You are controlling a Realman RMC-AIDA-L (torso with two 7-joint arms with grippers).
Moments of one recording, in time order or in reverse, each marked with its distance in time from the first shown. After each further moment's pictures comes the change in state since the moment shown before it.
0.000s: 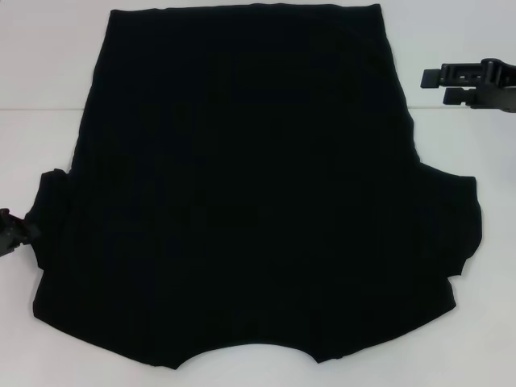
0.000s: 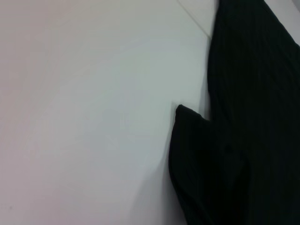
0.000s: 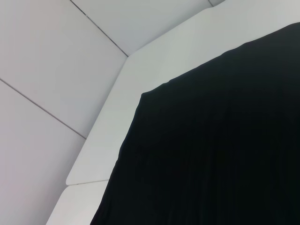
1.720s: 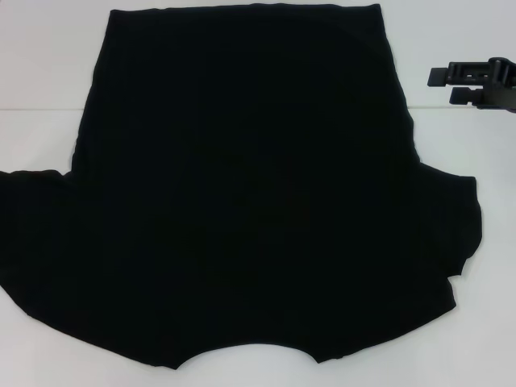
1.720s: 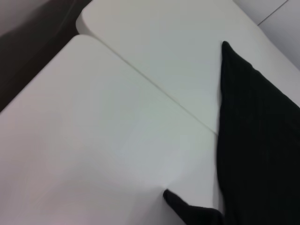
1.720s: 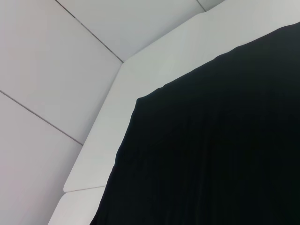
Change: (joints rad) left arm -0.006 0.056 -0.029 0.114 0.006 -0.041 -0.011; right arm -0.007 -0.001 0.020 0.000 -0.005 0.001 0.011
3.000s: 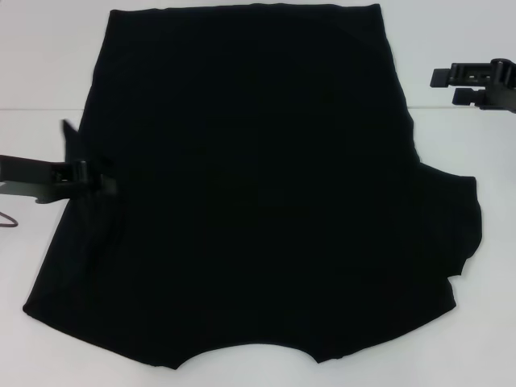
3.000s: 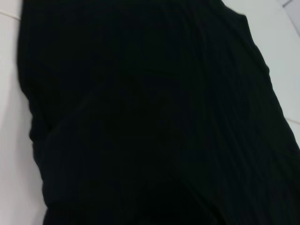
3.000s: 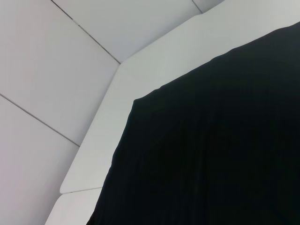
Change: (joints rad) left arm -0.164 -0.045 0.270 0.011 -0.001 0.216 0.009; right arm -0.005 -0.001 0.000 0.000 -0.001 0.007 -0.004
